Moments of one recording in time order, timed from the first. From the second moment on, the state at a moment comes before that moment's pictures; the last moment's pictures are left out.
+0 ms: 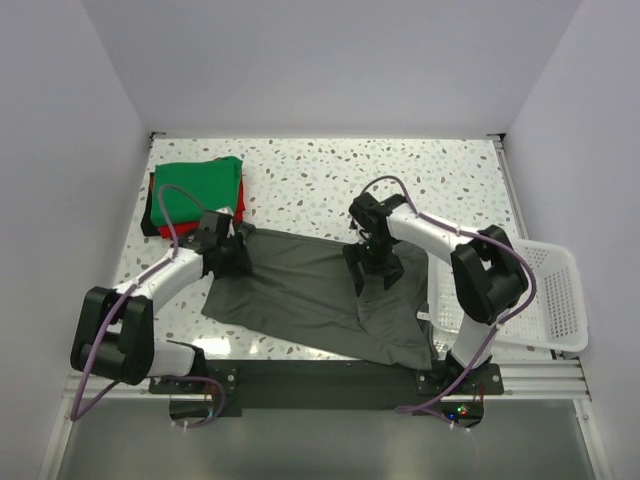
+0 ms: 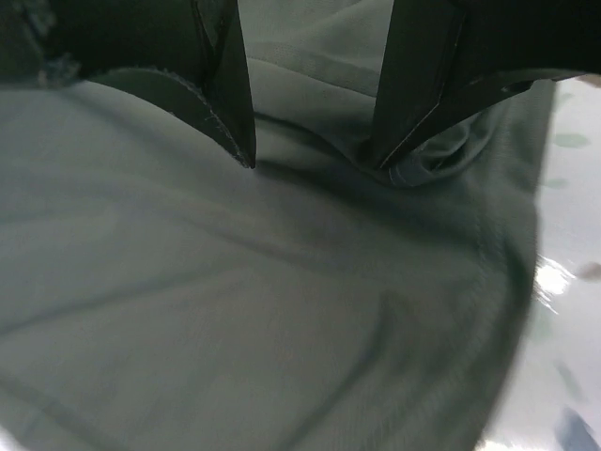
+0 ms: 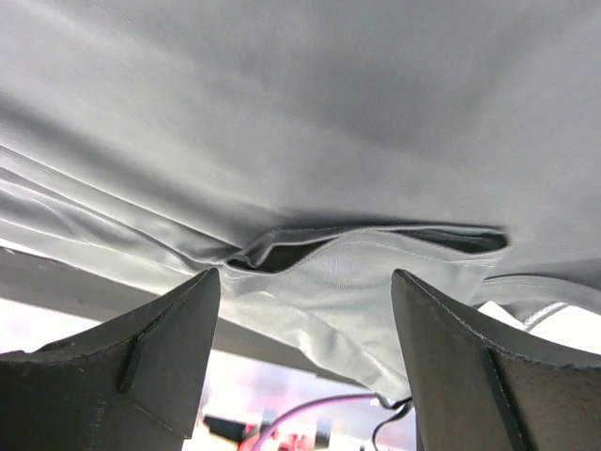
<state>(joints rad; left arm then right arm) -0.22 1.34 0.70 -0.40 0.00 -0.49 0.59 1.80 1.25 -1.05 -0.16 0.34</state>
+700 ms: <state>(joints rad) -0.22 1.23 0.52 -0.33 0.08 -0.72 0.35 1.90 1.54 -0.92 0.02 0.34</state>
